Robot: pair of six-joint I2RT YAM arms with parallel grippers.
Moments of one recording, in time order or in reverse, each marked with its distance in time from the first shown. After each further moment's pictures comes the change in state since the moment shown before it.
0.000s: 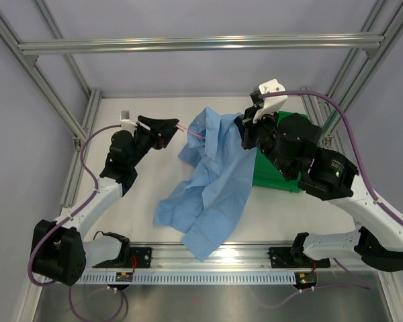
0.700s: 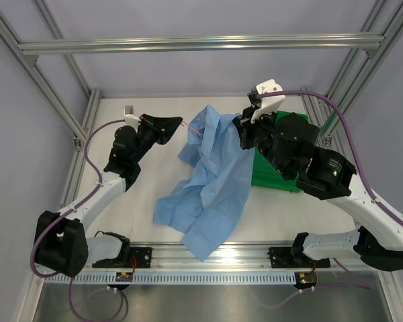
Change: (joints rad) left arm -0.024 0.069 0.057 0.055 0.000 -0.021; right arm 0.000 0.009 0.000 0.000 -0.005 0.000
